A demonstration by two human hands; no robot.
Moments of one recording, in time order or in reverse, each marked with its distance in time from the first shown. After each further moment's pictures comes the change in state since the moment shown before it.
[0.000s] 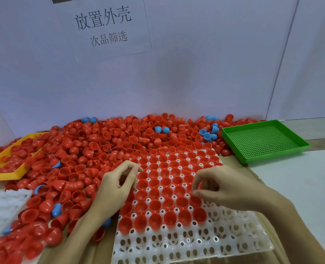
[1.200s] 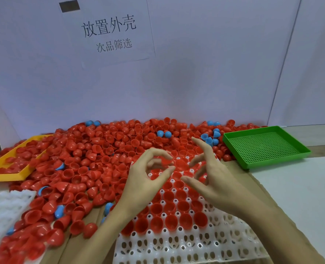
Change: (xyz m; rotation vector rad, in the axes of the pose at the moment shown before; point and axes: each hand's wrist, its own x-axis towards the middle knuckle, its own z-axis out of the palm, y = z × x) left_hand 0.022 0.062 0.039 -0.244 0.018 0.094; right_hand 0.019 -0.008 0.026 0.130 0.435 -0.077
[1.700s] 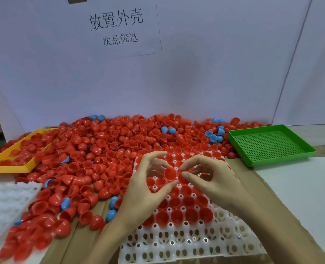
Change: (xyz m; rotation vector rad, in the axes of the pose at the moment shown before) left_hand -0.037 -0.003 -0.010 0.034 0.009 -0.058; right_hand 0.000 -0.013 0.014 0.308 0.002 -0.016
